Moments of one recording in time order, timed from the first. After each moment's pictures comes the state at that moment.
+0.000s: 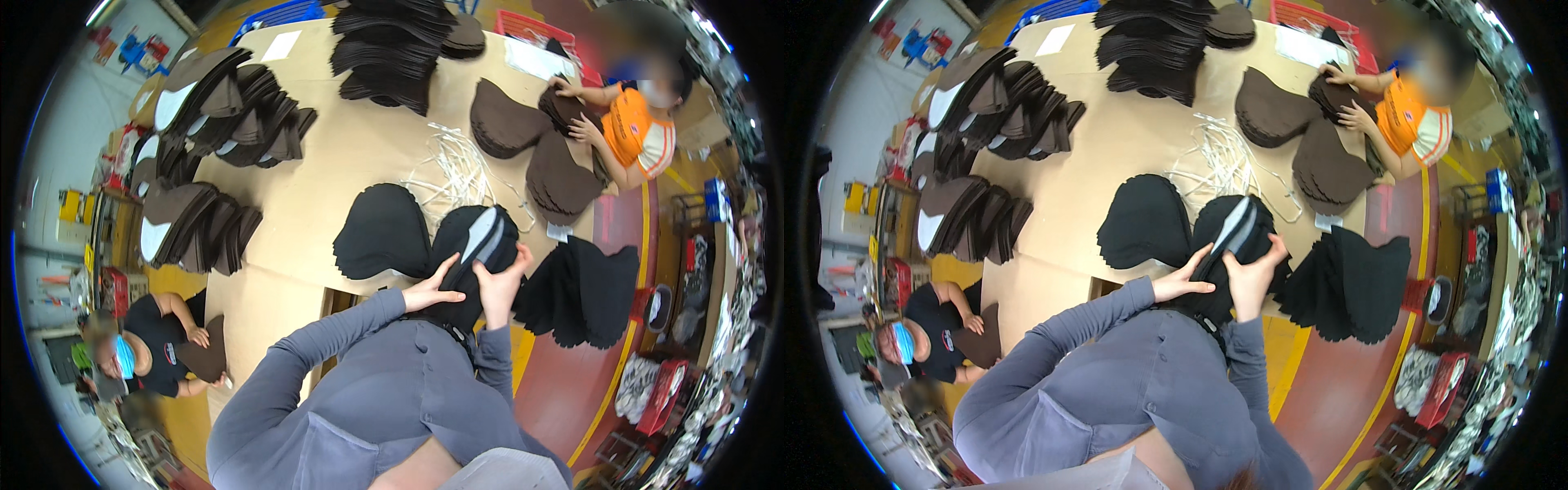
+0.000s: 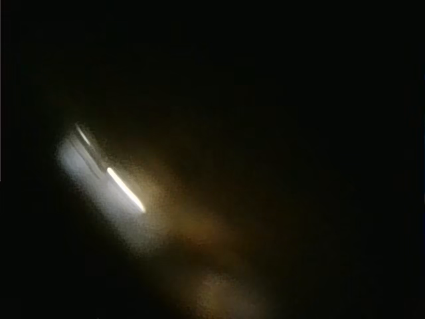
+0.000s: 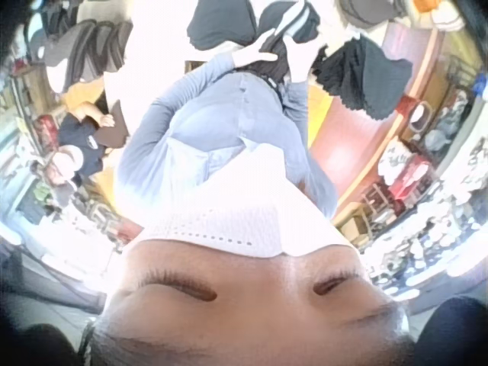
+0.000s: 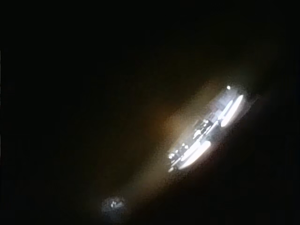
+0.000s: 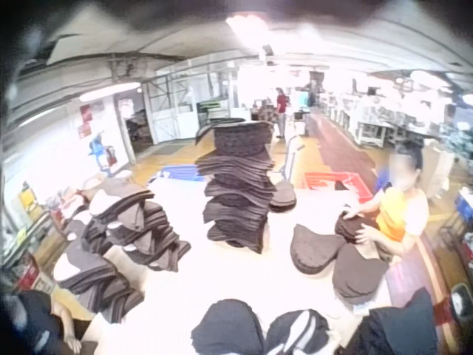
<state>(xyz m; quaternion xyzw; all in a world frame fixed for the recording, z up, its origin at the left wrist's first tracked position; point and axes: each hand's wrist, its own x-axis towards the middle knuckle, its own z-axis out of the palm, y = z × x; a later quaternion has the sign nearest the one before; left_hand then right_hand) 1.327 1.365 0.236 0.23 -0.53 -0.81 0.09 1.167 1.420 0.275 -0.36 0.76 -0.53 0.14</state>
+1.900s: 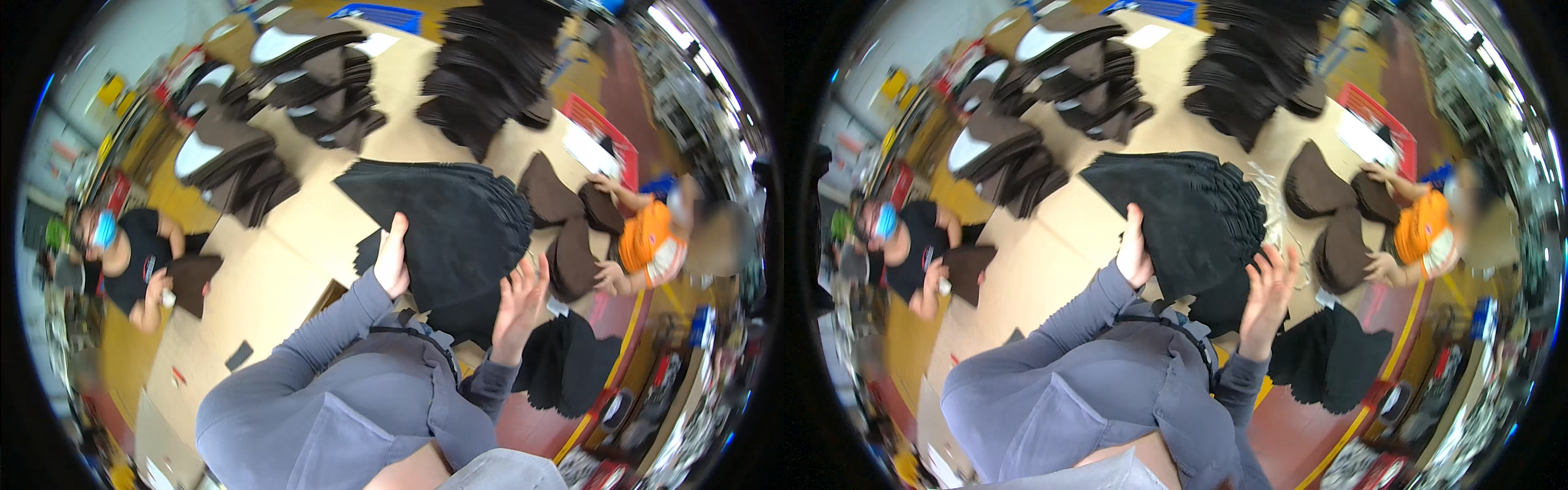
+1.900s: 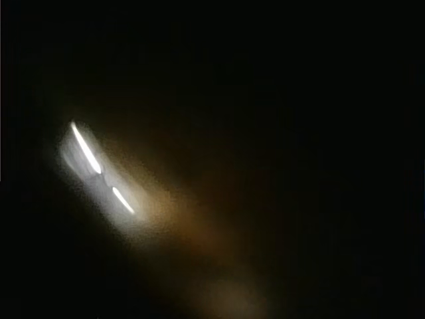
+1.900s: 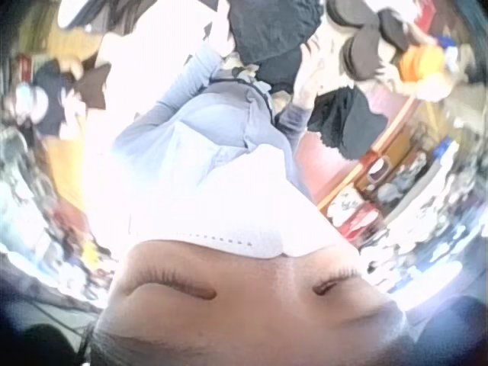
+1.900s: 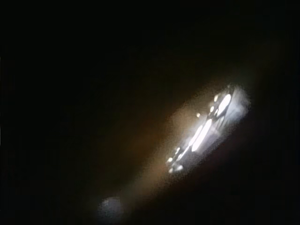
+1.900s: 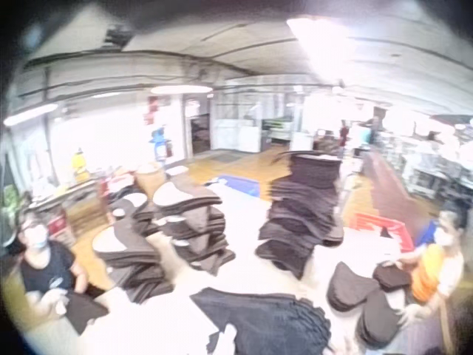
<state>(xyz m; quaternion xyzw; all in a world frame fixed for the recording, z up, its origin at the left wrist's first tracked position) 1.391 1.324 0.337 0.29 -0.18 -0.72 0.61 1.192 1.393 0.365 -0.35 0.38 -0.71 0.47</state>
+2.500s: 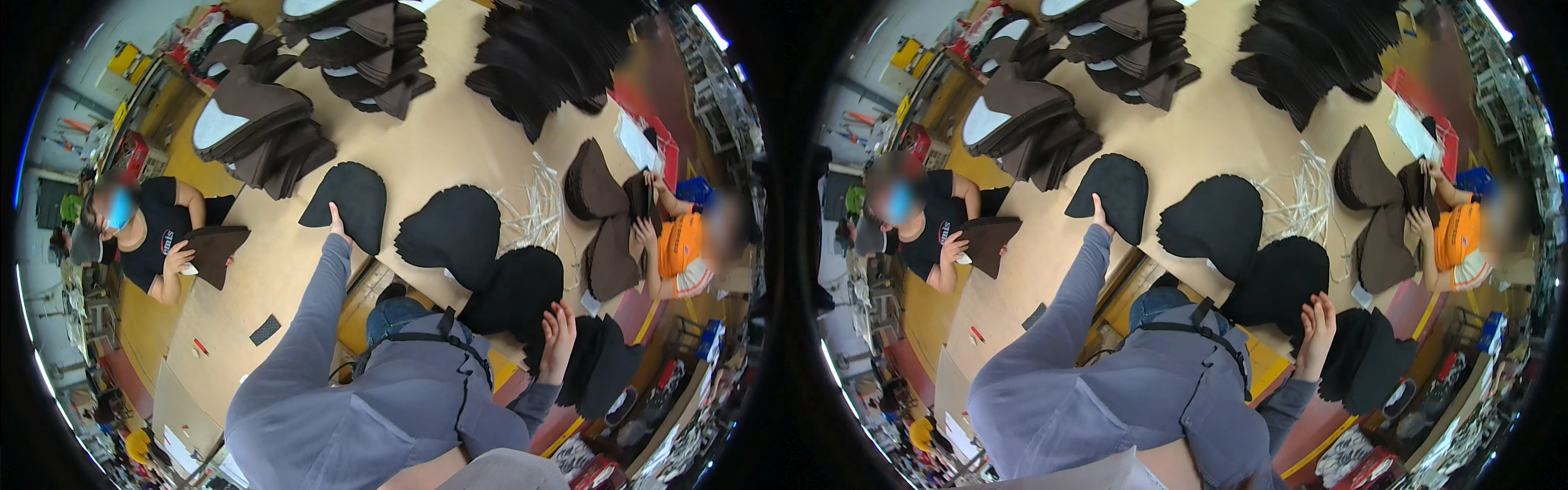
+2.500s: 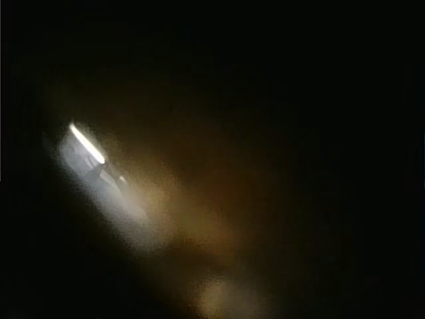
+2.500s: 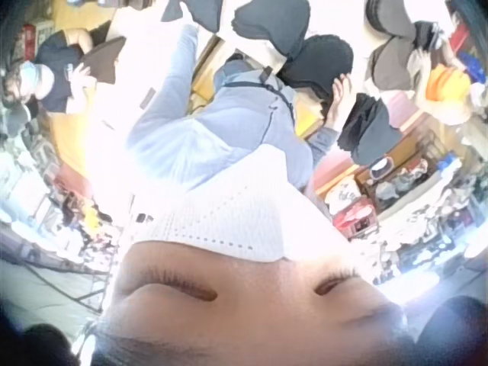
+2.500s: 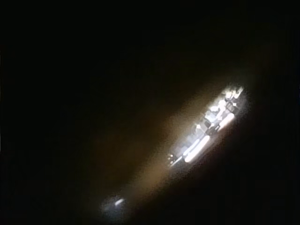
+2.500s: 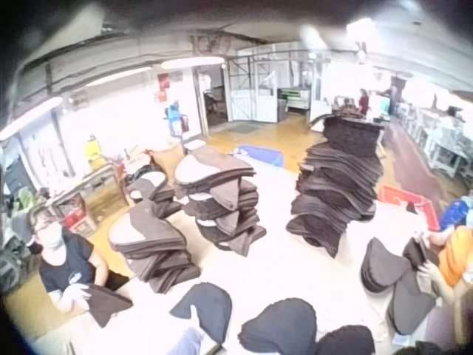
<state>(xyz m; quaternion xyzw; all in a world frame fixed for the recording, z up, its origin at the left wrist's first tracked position) 1.641 1.296 0.049 0.52 0.13 -0.60 0.60 1.135 1.435 0.299 -0.22 0.65 -0.51 0.51</state>
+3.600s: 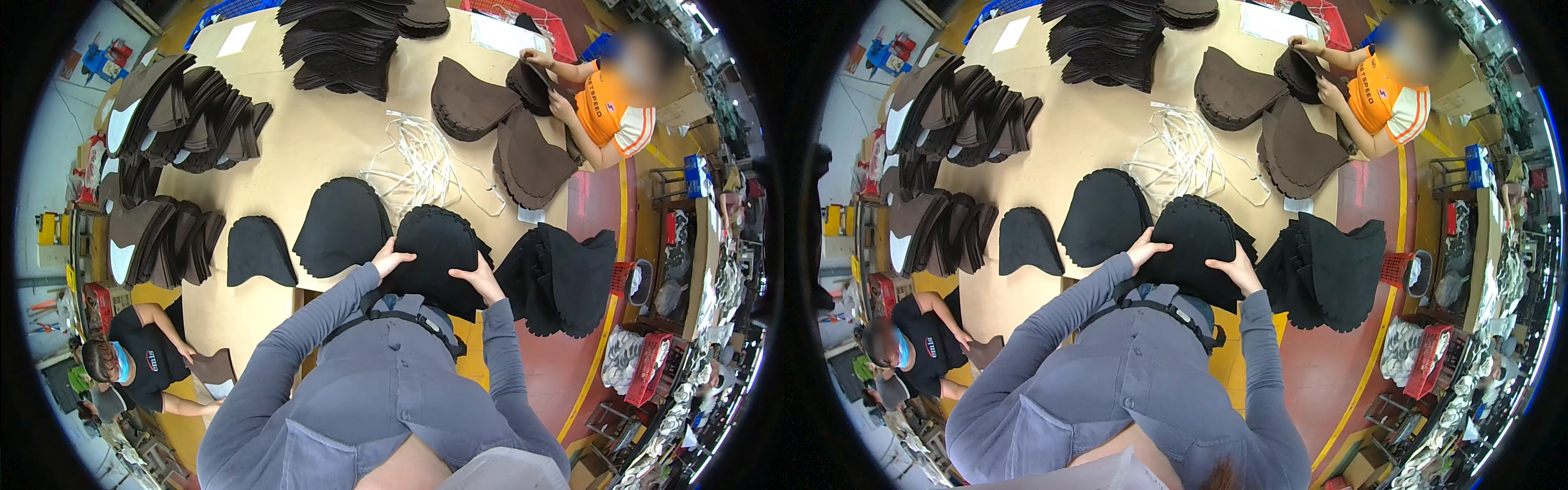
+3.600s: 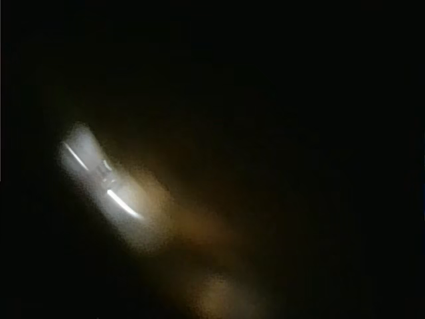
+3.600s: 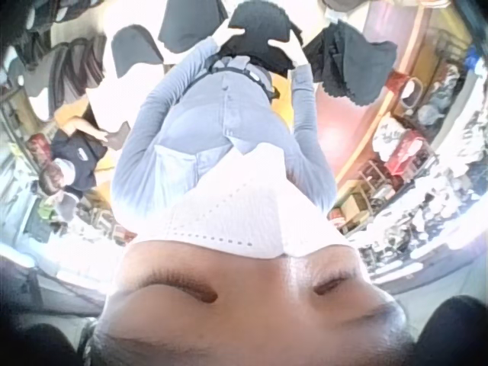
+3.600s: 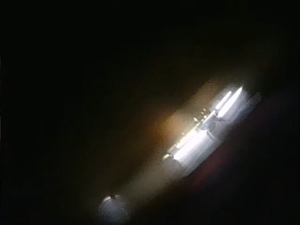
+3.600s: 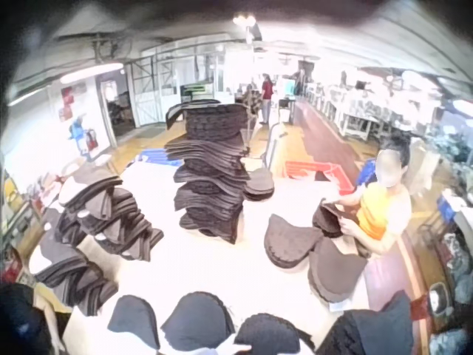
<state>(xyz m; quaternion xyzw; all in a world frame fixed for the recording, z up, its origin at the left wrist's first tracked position) 1.305 1.322 0.163 0.48 -0.36 -0.80 0.07 1.077 1.447 0.188 -0.35 0.72 -0.37 0.47</state>
